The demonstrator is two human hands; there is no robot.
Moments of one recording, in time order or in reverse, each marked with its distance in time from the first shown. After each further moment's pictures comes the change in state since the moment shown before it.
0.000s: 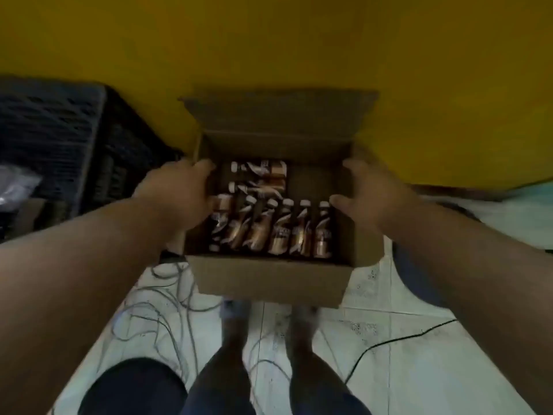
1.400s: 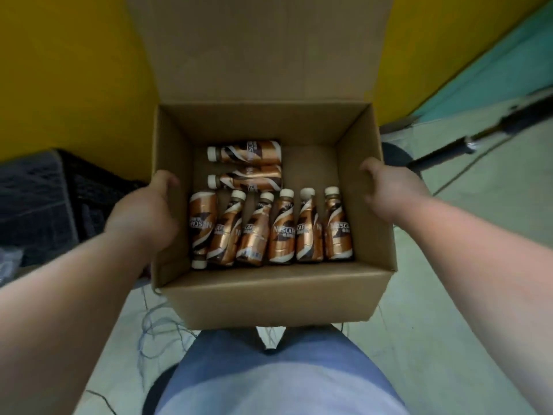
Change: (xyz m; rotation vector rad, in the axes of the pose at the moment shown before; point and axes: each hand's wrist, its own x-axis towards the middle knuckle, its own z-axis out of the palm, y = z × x) left_hand -0.098 0.045 -0.086 -0.093 0.046 -0.013; right_hand -0.176 0.084 -0.039 -0.024 0.167 0.426
